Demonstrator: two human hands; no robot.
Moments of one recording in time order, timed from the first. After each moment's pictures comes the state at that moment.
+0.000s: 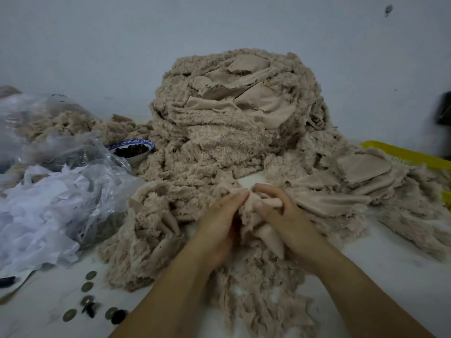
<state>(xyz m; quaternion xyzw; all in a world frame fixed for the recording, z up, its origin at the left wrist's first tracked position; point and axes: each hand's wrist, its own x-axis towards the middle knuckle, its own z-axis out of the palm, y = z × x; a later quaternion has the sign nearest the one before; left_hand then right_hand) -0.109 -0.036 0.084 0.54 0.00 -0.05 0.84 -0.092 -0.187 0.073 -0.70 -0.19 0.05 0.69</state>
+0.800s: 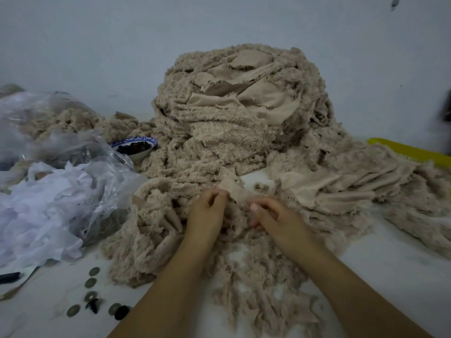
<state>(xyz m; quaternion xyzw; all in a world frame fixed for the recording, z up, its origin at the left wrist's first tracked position) -0.087 -0.010 0.057 0.77 0.11 0.18 0.61 -0.085 -0.181 0.053 -0.81 -0.19 0.00 0.55</state>
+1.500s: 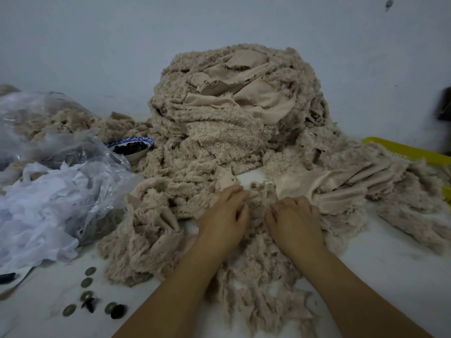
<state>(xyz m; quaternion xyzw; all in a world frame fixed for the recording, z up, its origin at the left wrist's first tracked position) -0.090 -0.029 0.048 0.92 -0.10 0.21 0.30 -0.078 -0.191 0.048 -0.98 -0.07 -0.16 0.07</state>
